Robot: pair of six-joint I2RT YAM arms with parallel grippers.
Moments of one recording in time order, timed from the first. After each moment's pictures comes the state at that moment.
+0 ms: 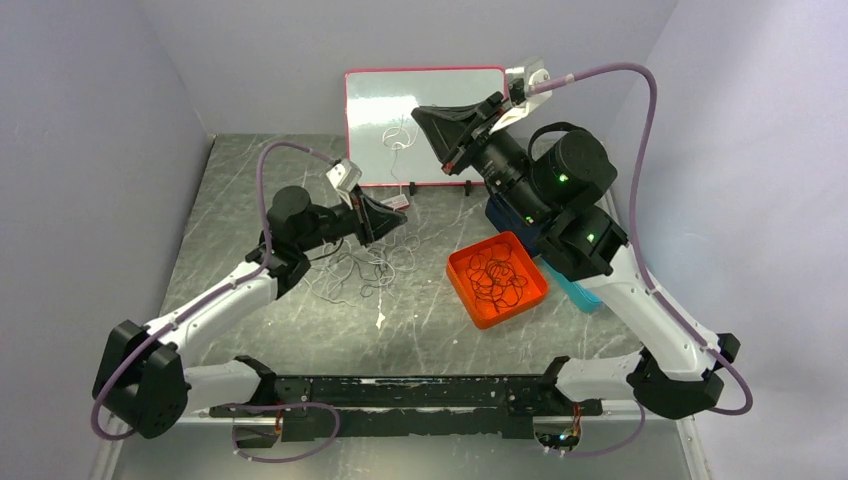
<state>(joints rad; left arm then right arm) -0.54 1.21 0.78 0.47 0.60 -0.39 0.90 1.25 1.67 -0.07 0.07 0.13</state>
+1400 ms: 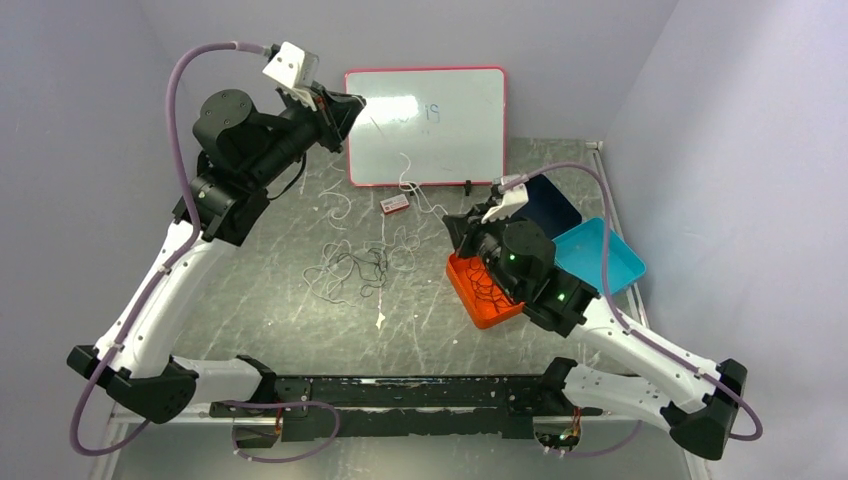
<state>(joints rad) -0.53 1.27 1.64 -0.20 0.16 -0.11 0.90 0.92 0.88 -0.06 0.40 0.36</state>
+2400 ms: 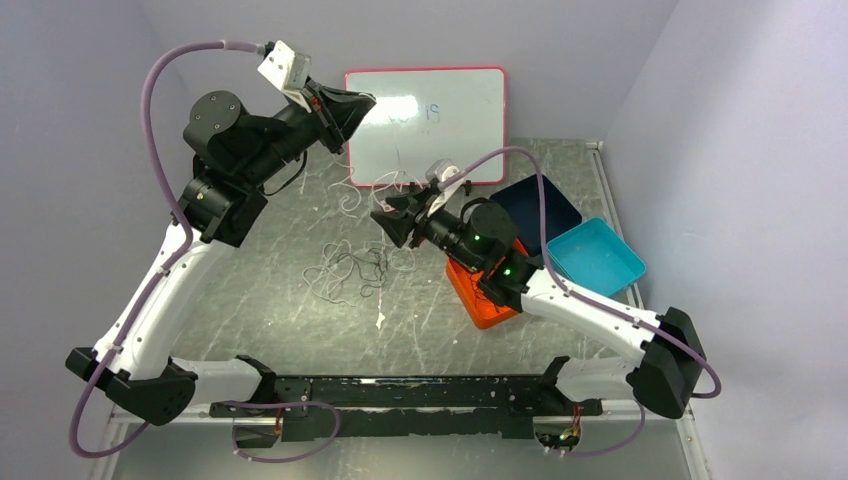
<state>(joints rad) -0.52 1.26 1.63 -0.12 0.32 -0.18 0.90 1.23 0.92 0.46 -0.08 0.15</state>
